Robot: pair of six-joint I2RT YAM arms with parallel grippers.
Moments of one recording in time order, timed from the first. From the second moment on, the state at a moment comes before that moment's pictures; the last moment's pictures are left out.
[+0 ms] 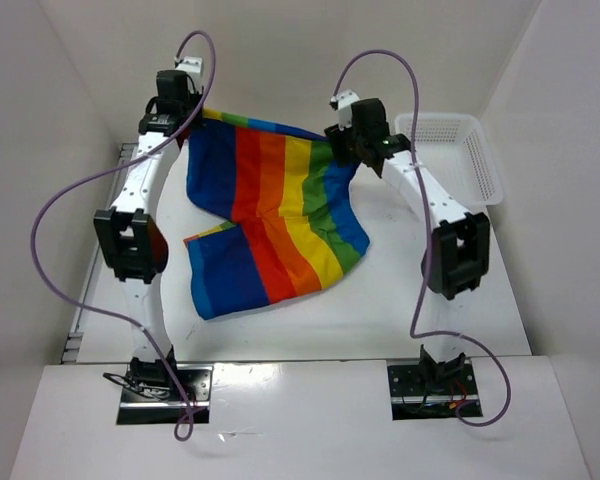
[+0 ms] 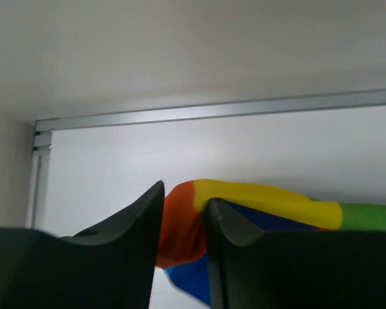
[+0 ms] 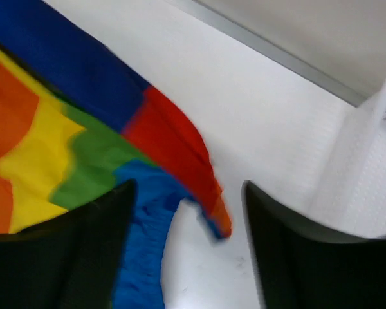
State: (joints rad) left arm -0.06 2.07 2.14 -0.45 -0.12 0.08; right arm 0.35 1.91 1.82 -0.47 0.05 -0.20
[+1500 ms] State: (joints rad) left arm 0.03 1.76 1.21 -0.50 -0.01 0.07; right arm 0.24 1.79 1.12 -0.39 -0.19 0.13
